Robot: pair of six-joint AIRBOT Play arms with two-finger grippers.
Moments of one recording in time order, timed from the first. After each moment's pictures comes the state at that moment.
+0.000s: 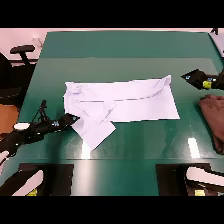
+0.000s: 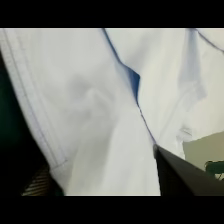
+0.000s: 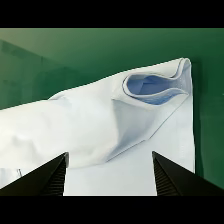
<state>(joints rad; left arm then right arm) 0.12 -0.97 0.27 0.37 -0.75 -0.97 -0.46 -1.33 1.11 -0.59 1.07 0.97</state>
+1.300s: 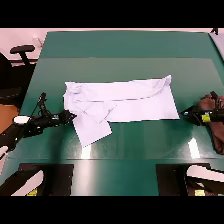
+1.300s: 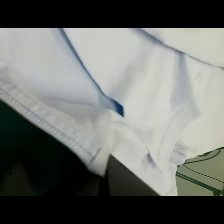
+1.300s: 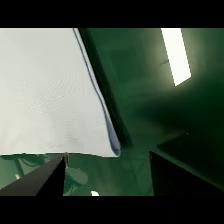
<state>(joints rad) 0.08 -0.97 0.38 0.39 -0.73 -0.99 -0.69 -1.35 0.78 -0.87 1.26 1.03</state>
